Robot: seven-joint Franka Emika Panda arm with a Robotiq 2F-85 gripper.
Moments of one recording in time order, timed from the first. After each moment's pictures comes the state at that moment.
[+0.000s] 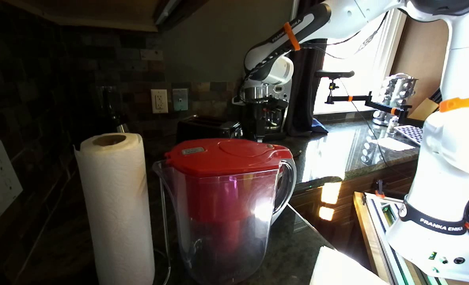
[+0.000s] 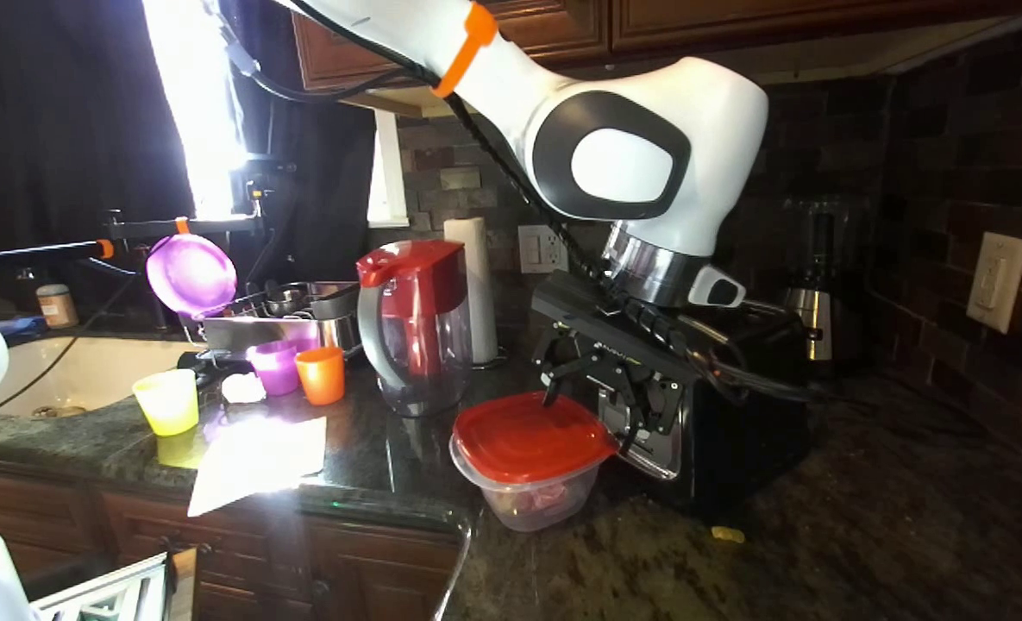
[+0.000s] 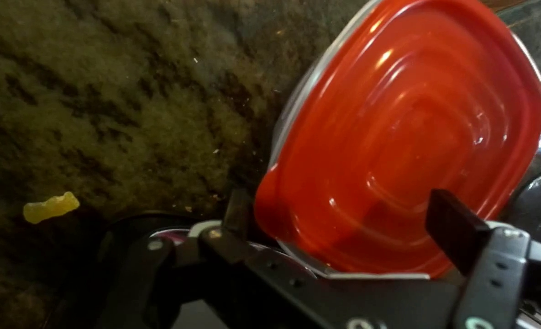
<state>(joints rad) -0.11 0.14 -0.14 -2.09 0.29 1.99 -0.90</state>
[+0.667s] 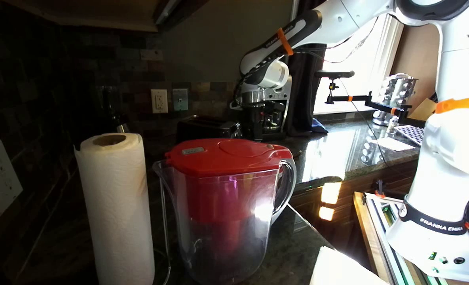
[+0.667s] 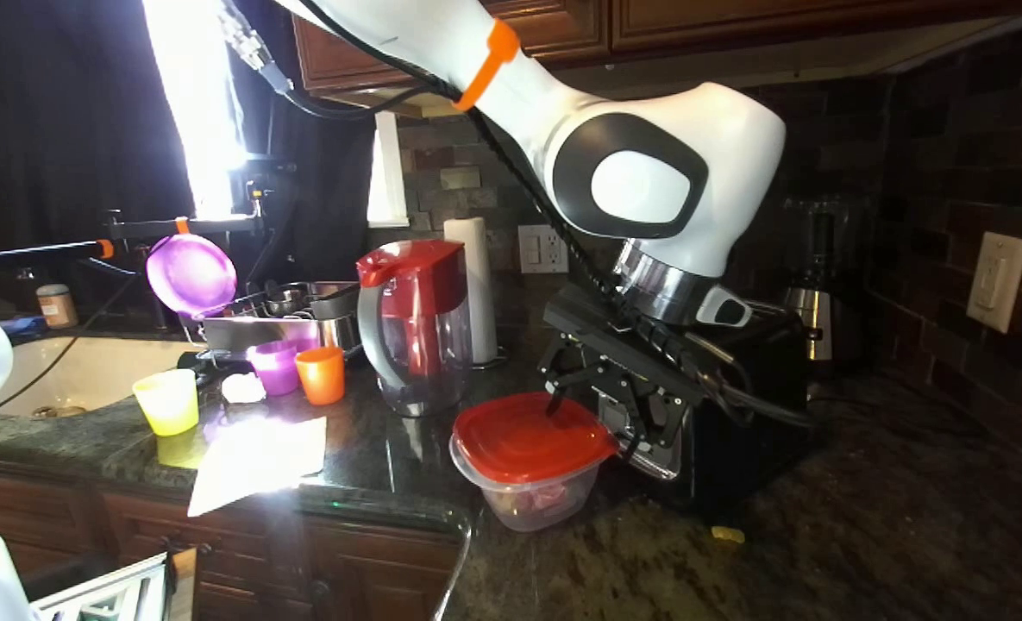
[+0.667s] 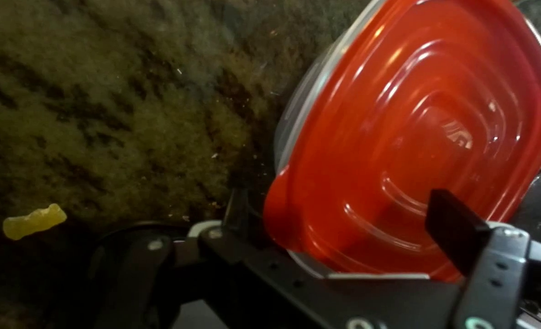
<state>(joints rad) -0.14 0.20 -0.12 -2.05 0.30 1.96 -0.90</state>
